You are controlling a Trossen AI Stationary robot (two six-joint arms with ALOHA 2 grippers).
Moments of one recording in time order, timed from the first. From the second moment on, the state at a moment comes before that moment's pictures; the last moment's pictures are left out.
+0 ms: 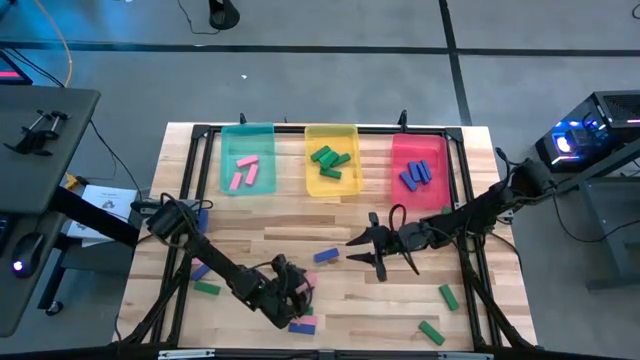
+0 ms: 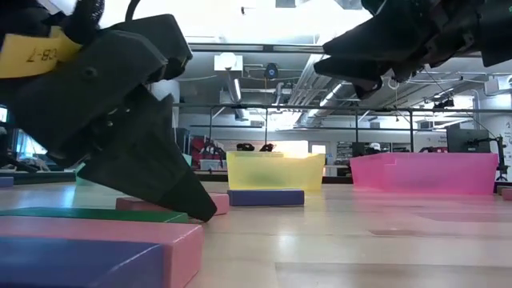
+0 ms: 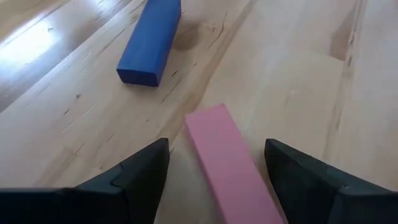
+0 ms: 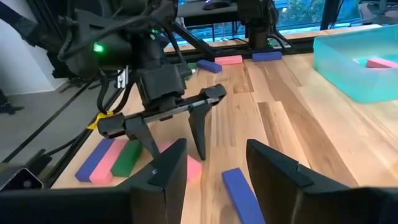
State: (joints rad) left arm -0.65 2.06 1.08 -0.11 -0.73 -0.98; right arm 0.37 1.47 0.50 0.72 0.24 0.20
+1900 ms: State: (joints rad) left arm 0.75 1.54 0.84 -0.43 -0.25 -0.26; right arm 0.79 1.38 0.50 0.39 0.98 0.67
